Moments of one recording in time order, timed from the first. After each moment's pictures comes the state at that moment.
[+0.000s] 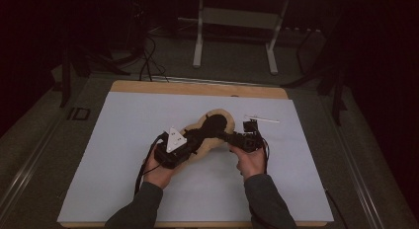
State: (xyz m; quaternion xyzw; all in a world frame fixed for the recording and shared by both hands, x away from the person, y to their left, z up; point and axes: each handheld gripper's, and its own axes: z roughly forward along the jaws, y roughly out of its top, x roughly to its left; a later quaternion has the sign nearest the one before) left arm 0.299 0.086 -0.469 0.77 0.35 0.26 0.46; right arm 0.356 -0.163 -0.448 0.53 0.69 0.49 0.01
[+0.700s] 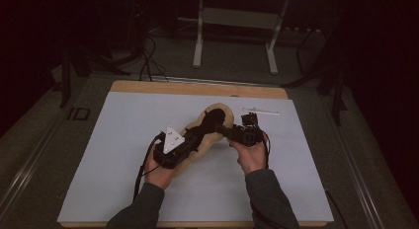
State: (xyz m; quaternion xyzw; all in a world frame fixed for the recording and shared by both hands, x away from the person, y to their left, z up) left arm 0.294 0.087 -0.463 0.75 0.36 0.27 0.49; right arm 0.356 -0.156 -0.418 0.50 0.71 0.49 0.05
